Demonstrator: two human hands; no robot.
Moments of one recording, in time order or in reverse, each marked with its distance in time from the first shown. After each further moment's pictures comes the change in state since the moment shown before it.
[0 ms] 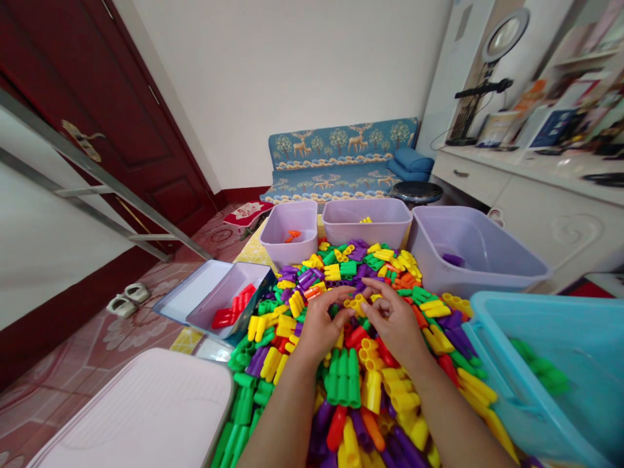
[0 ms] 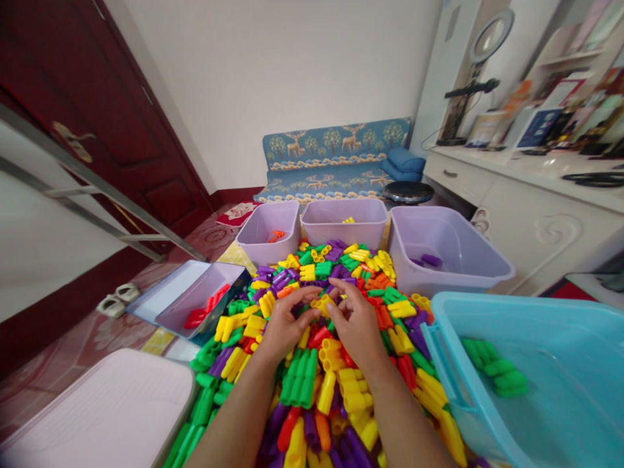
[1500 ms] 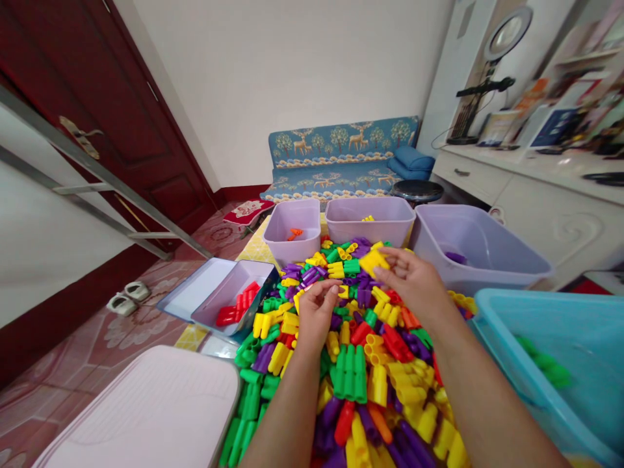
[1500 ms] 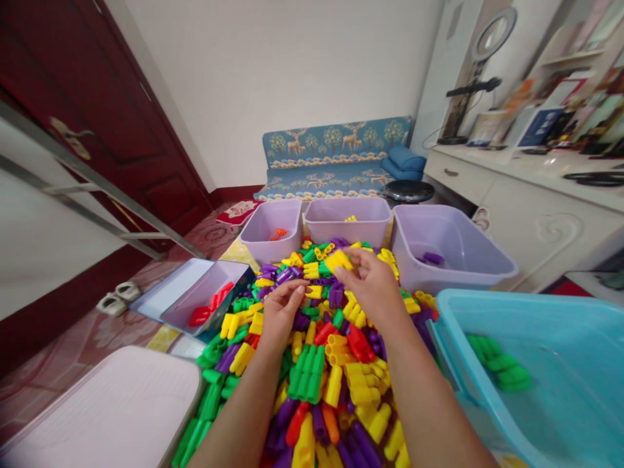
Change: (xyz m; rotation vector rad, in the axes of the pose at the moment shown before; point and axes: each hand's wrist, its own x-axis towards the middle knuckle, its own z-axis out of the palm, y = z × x) left_hand 0.005 -0.006 -0.004 -0.376 0.327 -0.188; right_hand 0.043 -0.043 -0.025 0.043 0.056 -0.002
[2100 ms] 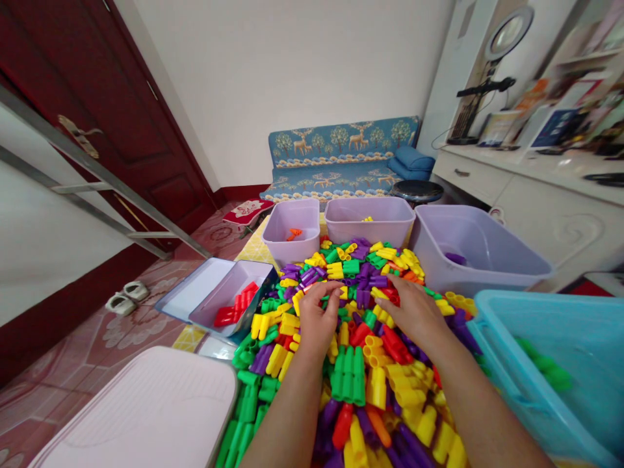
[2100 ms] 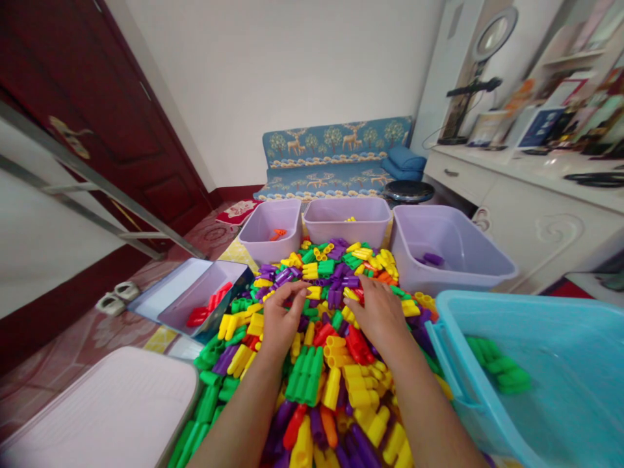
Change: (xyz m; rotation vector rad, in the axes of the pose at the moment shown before) left_hand -0.004 -0.002 0.000 0.406 0.004 0.262; right_hand -0.016 0.050 -0.013 -1.011 -0.103 0.011
